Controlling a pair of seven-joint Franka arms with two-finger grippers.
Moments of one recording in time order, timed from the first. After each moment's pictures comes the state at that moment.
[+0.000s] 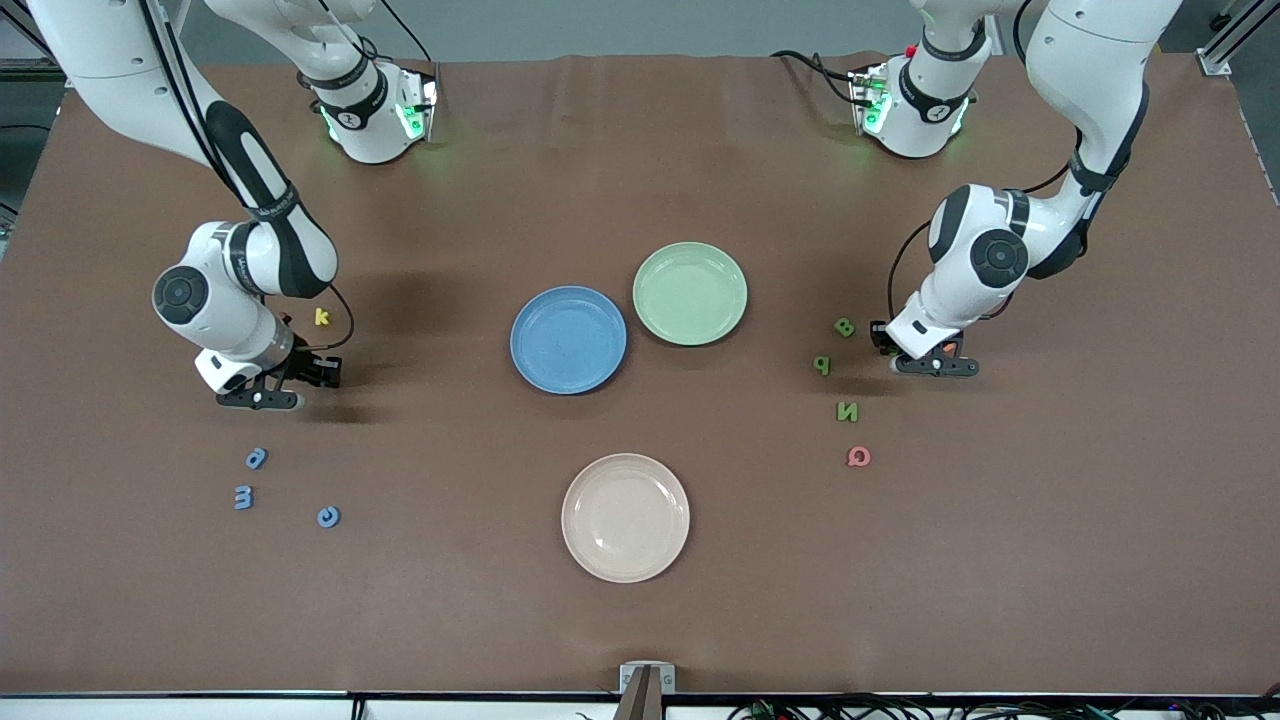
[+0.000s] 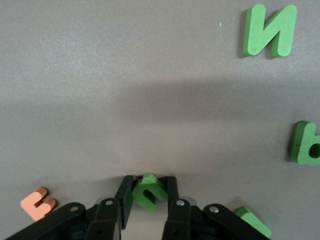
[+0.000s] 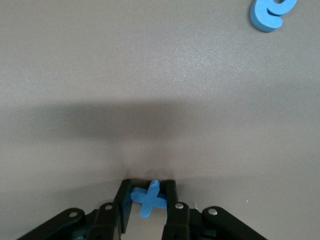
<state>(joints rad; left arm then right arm) 0.01 0.32 -0.20 -2.43 0.10 2.71 -0.21 -0.03 0.39 -0.02 -2.32 0.02 2.69 -0.01</state>
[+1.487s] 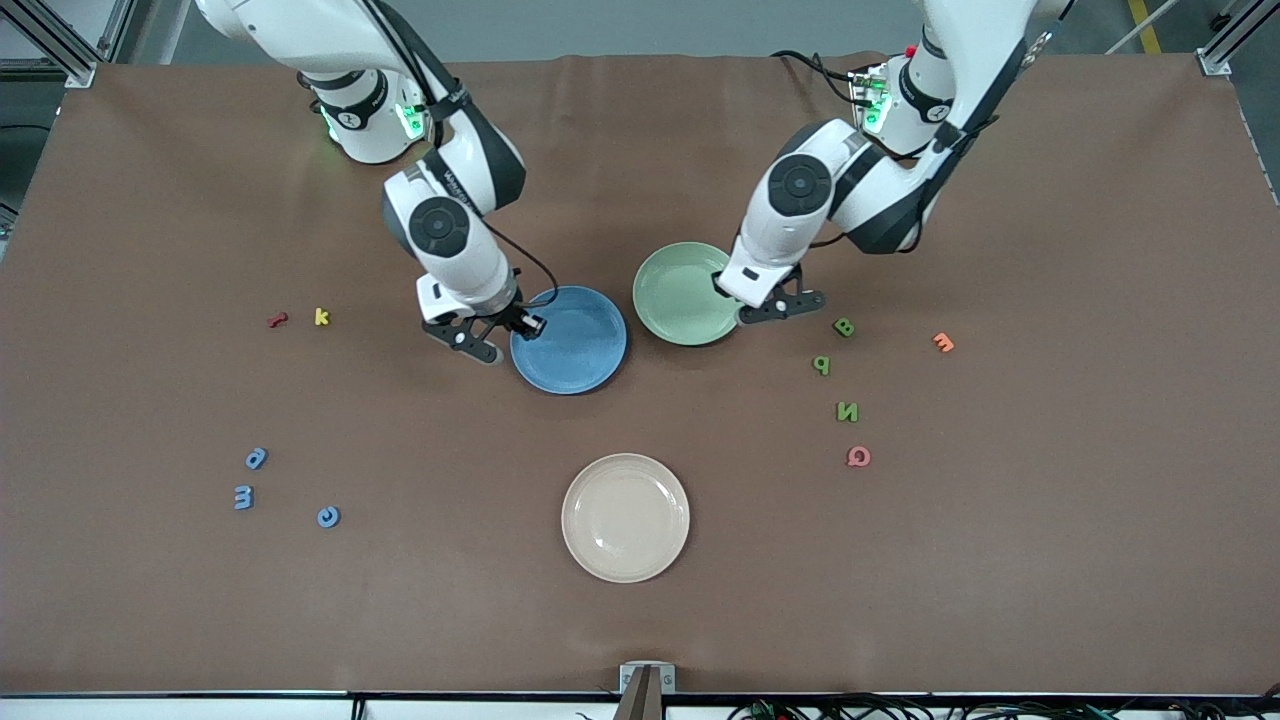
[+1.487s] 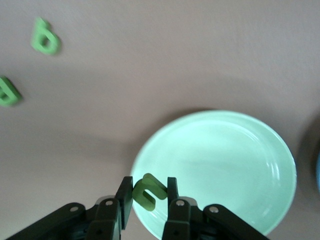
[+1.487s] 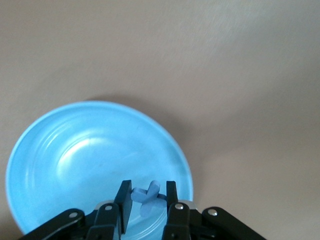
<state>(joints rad) -0.14 0.33 -0.60 -2.16 0.11 2.36 -1.04 0.44 0.32 0.18 -2.17 0.02 2.48 1.10</state>
